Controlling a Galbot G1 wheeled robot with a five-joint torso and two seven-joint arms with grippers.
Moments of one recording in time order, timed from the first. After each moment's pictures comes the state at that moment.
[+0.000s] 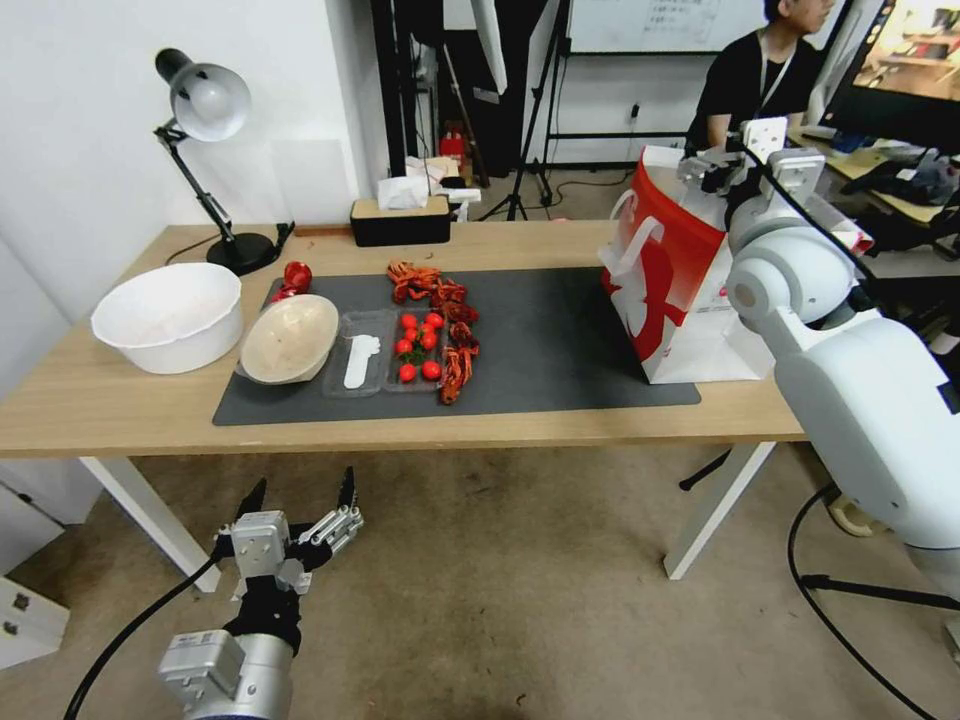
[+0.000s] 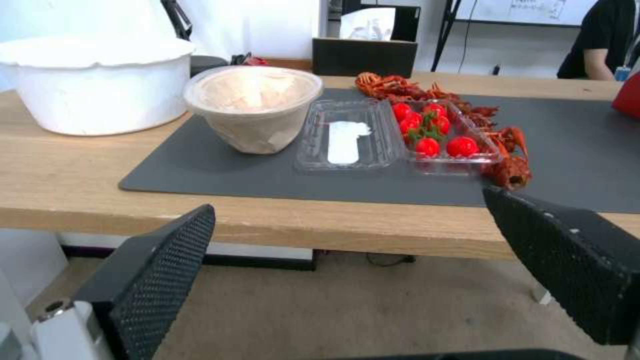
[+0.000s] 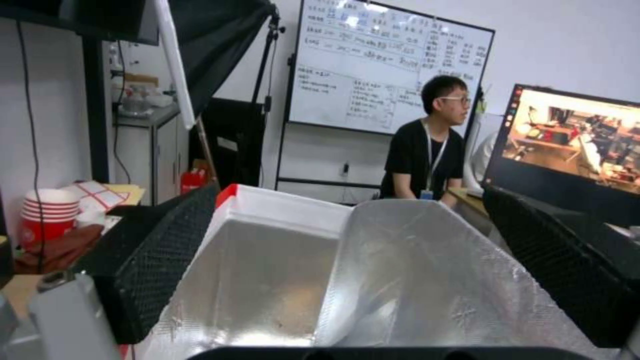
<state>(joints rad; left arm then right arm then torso) 1.95 -1.60 -0.52 -2.42 -0.11 0.09 -0.05 -0.39 0.92 0.13 1.72 0.65 -0.50 0.52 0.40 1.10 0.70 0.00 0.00</state>
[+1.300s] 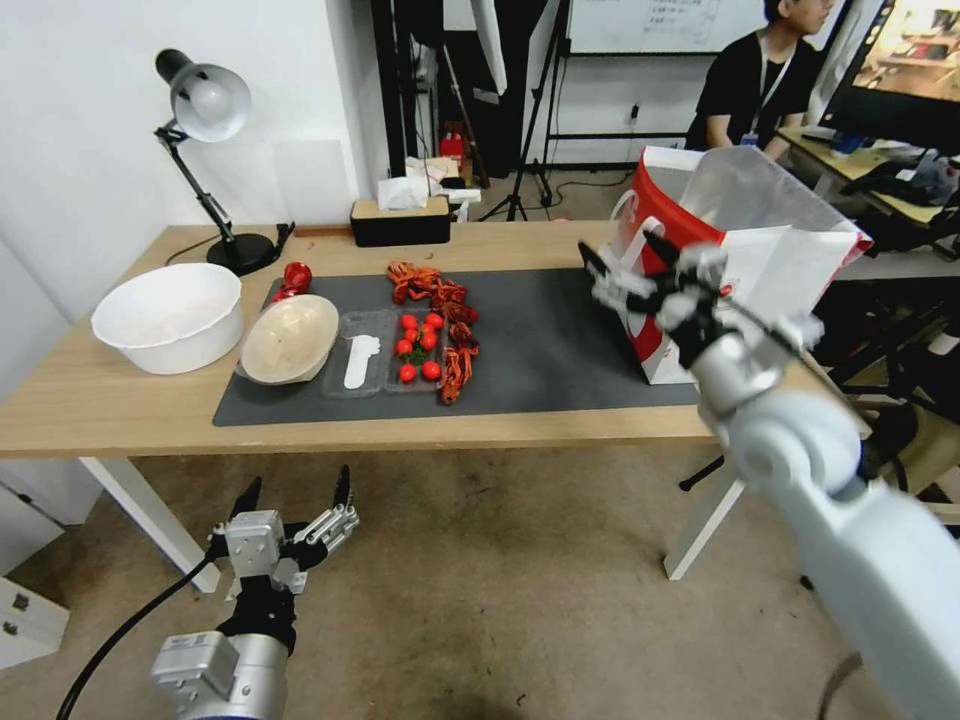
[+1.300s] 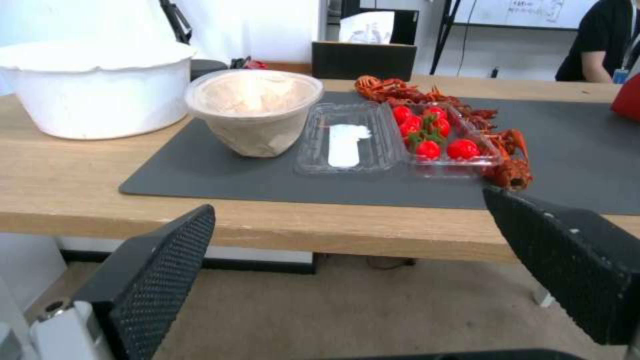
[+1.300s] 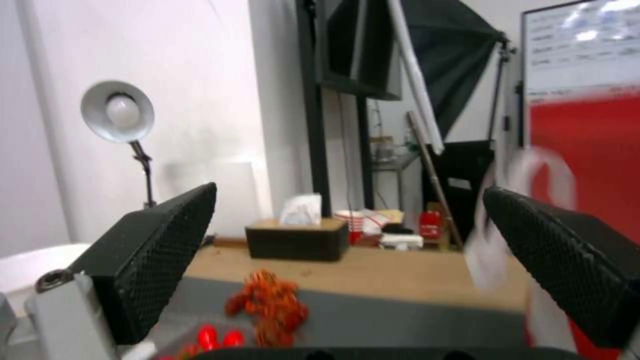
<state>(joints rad) 1.94 -1.59 -0.53 -2.41 -0.11 0.08 -0.05 -1.05 0.93 0.36 2.08 0.76 -0.05 0.01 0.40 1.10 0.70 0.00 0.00</state>
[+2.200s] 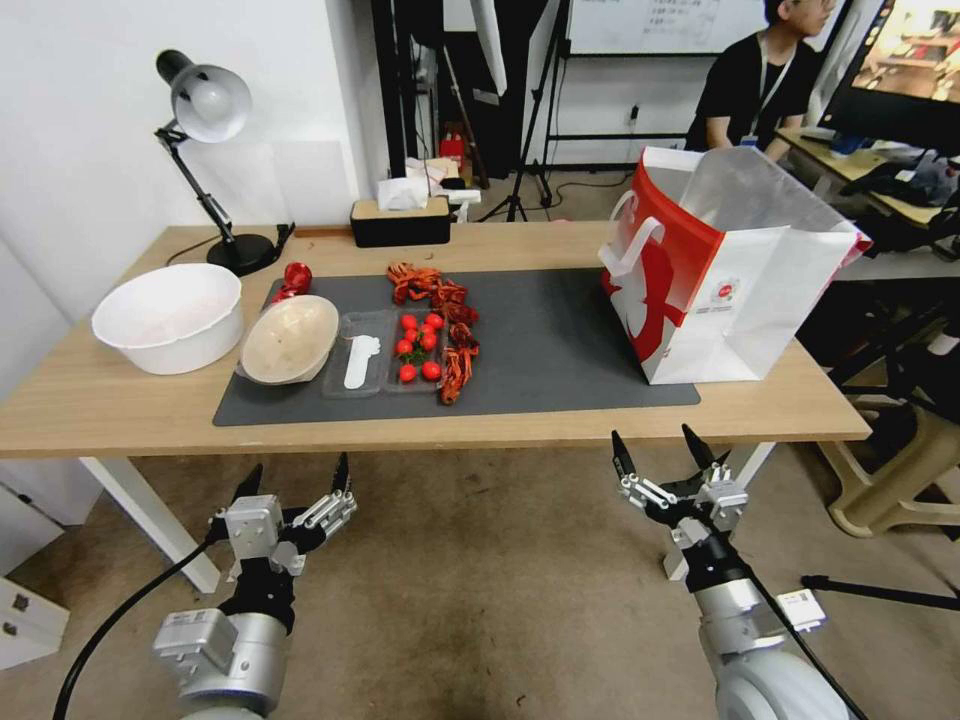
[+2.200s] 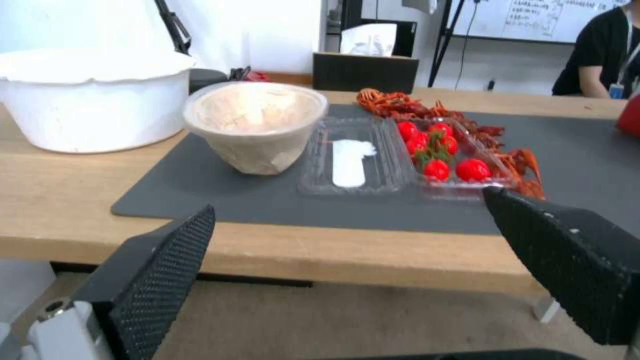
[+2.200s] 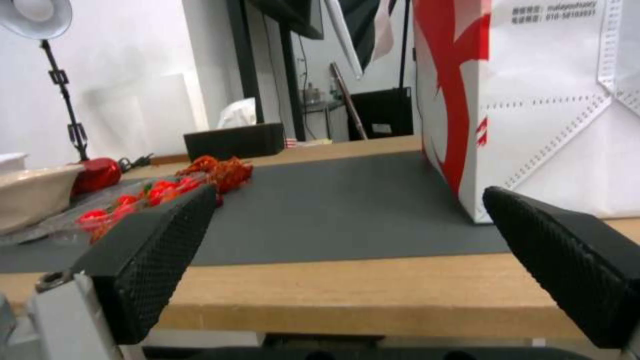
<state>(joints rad) 1.84 -1.55 -0.57 -2.38 -0.19 0.12 -0.06 -1.66 1.17 0.44 2.05 0.41 0.35 0.01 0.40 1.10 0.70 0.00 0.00</state>
